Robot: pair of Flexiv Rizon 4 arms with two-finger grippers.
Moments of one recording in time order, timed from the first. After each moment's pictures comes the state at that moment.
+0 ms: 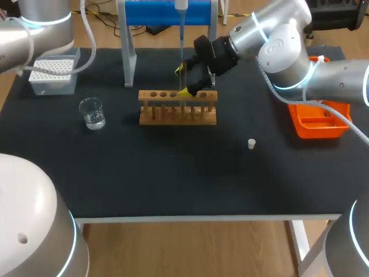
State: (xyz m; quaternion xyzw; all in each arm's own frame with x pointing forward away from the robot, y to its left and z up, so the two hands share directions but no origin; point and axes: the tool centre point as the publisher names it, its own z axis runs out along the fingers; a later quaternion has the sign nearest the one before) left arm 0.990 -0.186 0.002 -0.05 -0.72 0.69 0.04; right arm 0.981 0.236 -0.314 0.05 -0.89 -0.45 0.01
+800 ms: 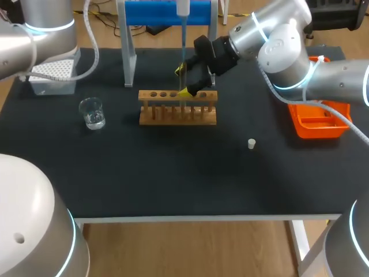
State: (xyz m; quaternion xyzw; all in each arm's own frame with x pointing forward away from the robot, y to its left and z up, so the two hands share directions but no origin) left arm 0.988 -0.190 -0.013 -0.04 -0.72 0.69 0.05; right arm 0.981 0.236 -0.314 0.05 -0.89 -0.45 0.01
